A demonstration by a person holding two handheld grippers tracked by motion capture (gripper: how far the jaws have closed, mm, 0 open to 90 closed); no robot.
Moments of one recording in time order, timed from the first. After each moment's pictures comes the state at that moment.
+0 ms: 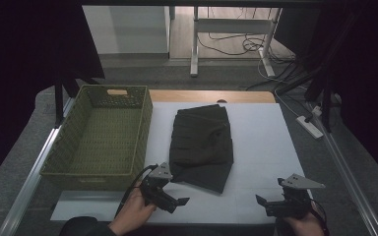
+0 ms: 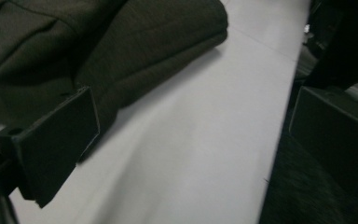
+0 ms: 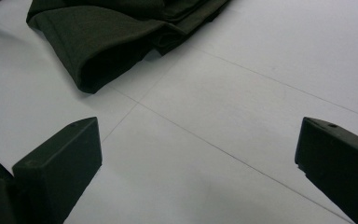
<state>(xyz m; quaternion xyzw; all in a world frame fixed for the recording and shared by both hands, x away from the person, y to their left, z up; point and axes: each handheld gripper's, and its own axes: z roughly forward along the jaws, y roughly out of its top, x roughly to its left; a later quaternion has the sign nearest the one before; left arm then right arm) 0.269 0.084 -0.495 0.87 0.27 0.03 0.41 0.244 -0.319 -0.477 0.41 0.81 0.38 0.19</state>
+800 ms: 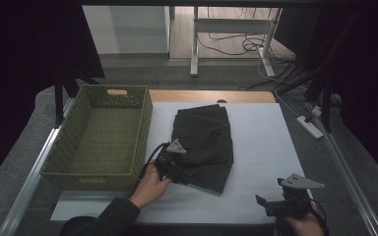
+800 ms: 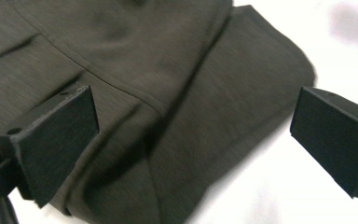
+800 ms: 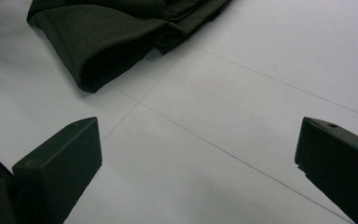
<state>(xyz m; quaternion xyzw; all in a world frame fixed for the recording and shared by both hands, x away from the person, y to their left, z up) 0.336 0.058 -0.489 0.86 0.31 0.06 0.40 0.245 -0.318 -0.477 0.41 0.81 0.38 0.19</state>
